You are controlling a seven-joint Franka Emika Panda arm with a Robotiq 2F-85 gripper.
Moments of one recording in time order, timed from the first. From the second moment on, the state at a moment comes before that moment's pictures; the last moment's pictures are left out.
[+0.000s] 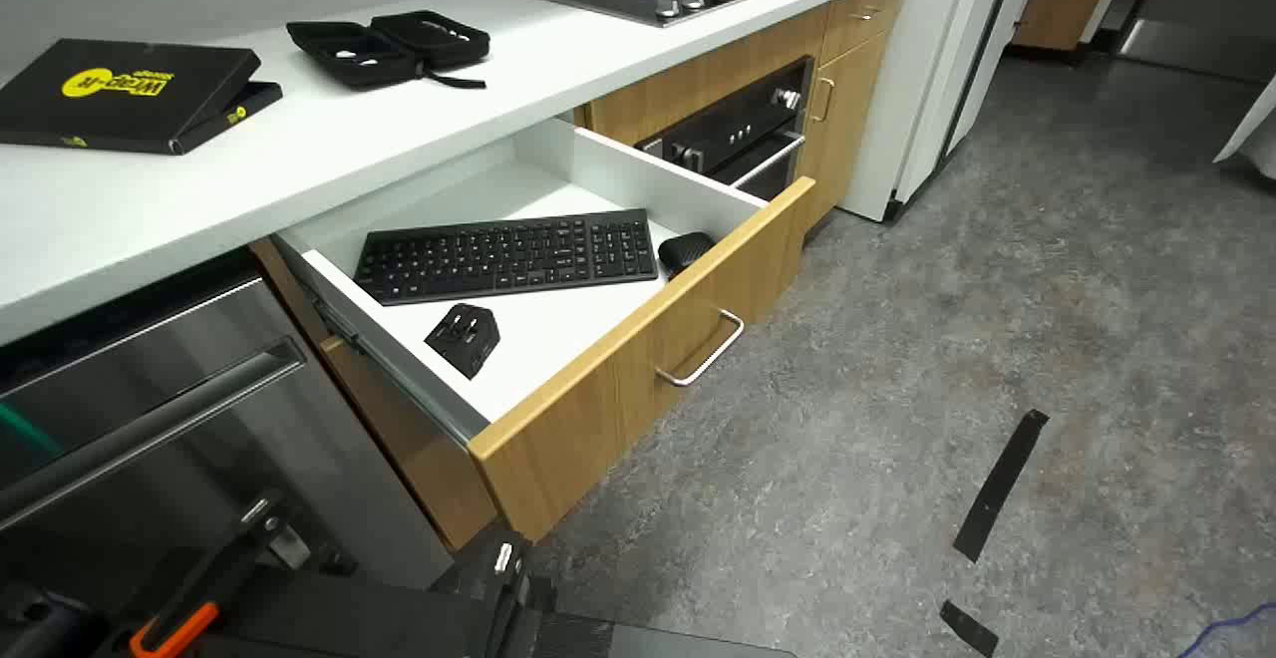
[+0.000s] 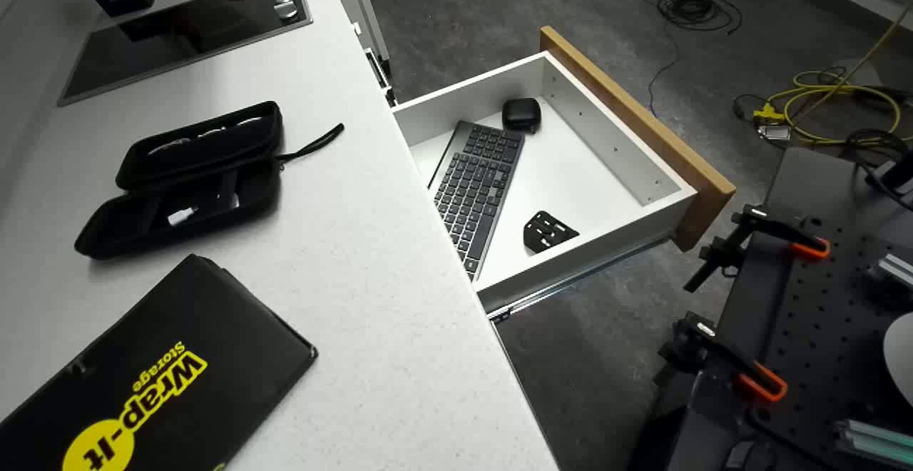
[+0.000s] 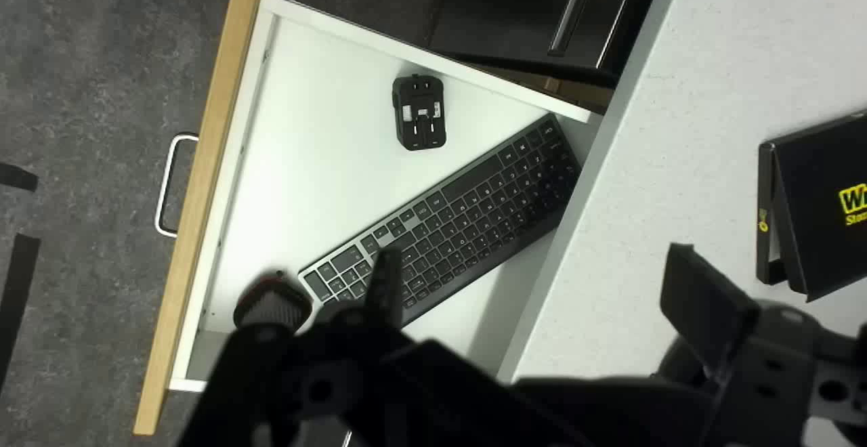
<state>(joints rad) -0.03 -0.51 -0.15 -2.35 0.19 1.87 0.00</state>
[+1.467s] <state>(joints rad) -0.23 -0.09 -0.18 -2.36 -0.01 2.40 0.18</state>
